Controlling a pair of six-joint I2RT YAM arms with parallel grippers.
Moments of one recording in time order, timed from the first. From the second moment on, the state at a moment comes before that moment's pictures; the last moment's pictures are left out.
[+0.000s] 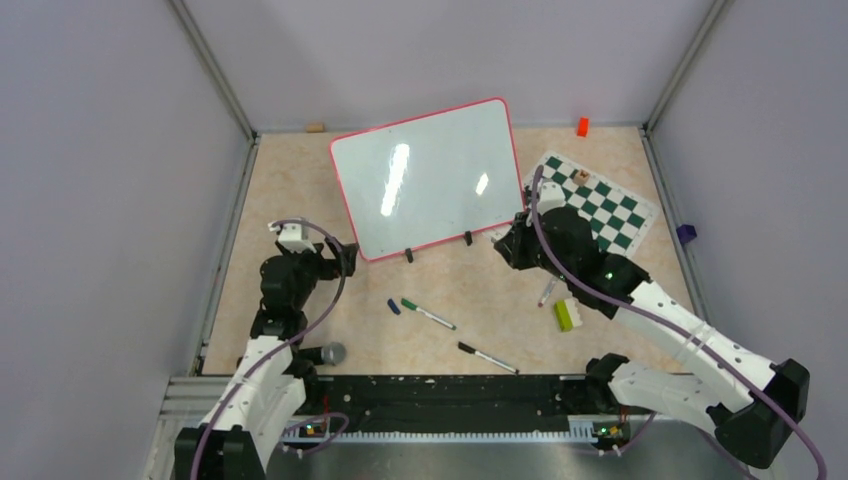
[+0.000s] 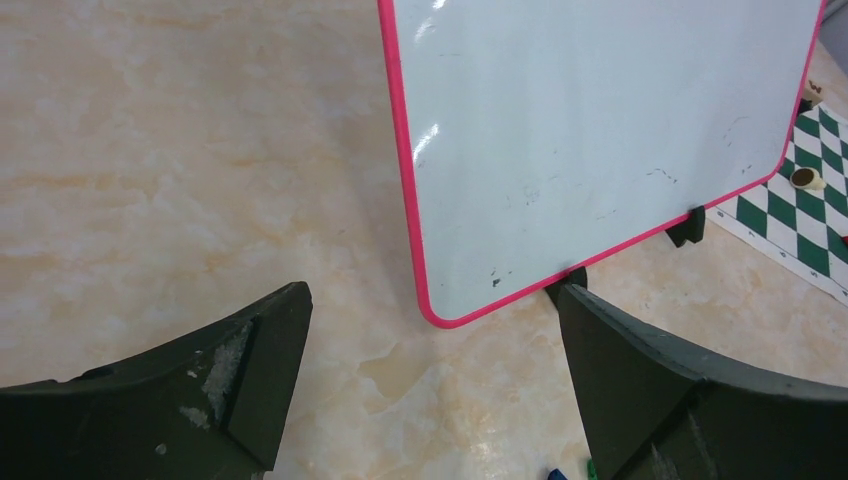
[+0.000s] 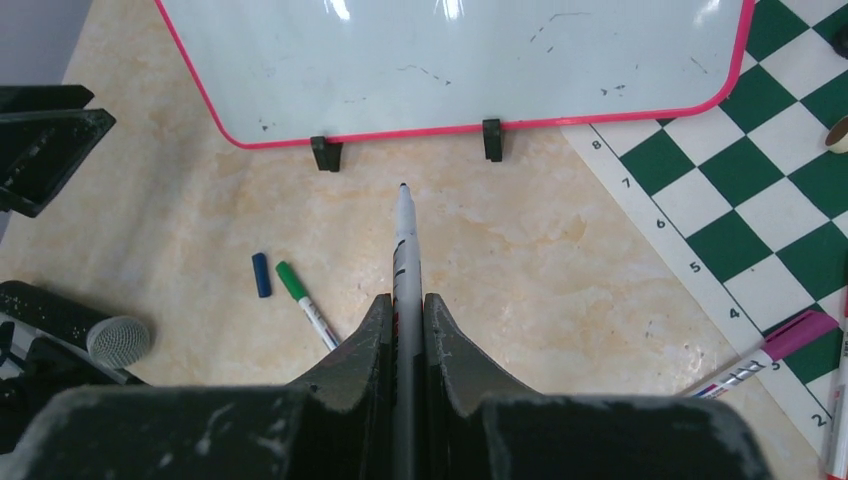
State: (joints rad) left arm -0.05 0.73 0.25 0.32 0.24 -0.29; right arm 0.72 0.96 0.86 -0.40 0.14 0.45
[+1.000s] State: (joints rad) left arm 0.26 1.35 0.36 0.93 0.70 -0.56; right arm 0.72 1.08 0.99 -0.37 0.14 0.39
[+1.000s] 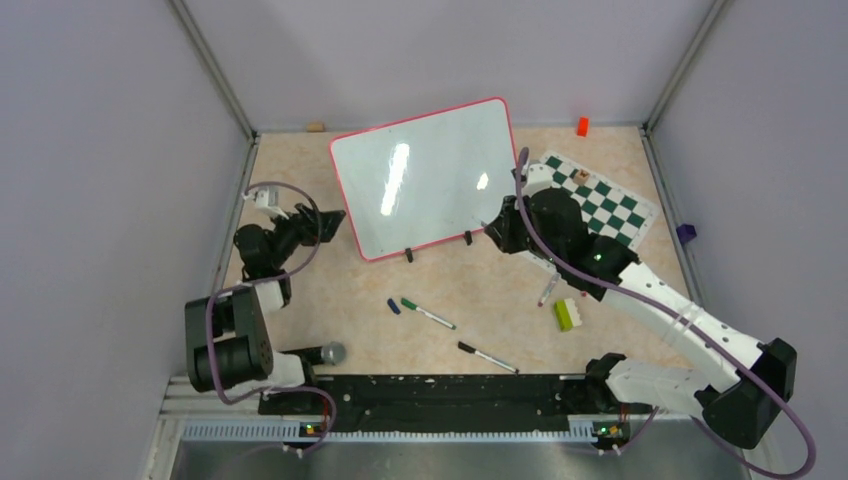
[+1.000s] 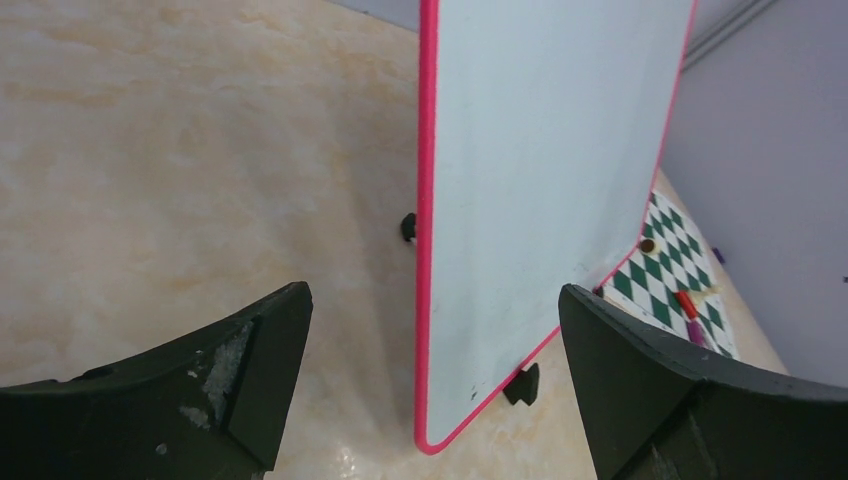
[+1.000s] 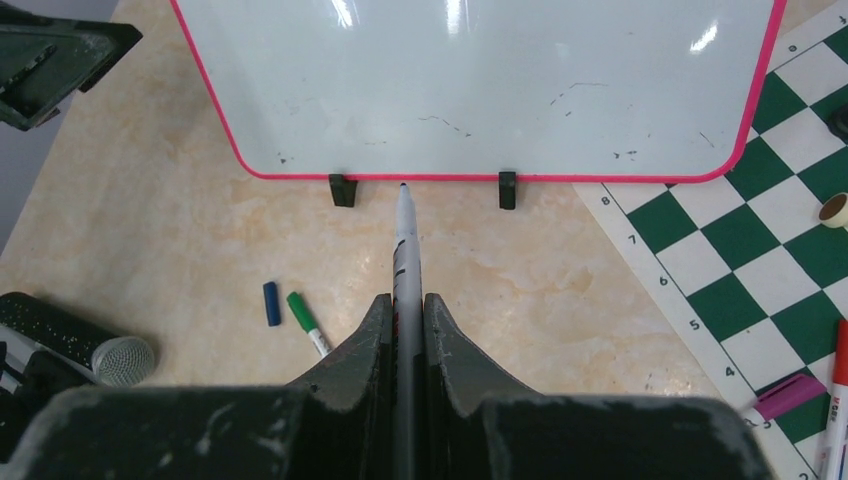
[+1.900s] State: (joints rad) left arm 0.27 1.87 0.76 1.33 1.11 -0.86; right arm 0.72 1.13 1.00 -0.34 0.11 0.36
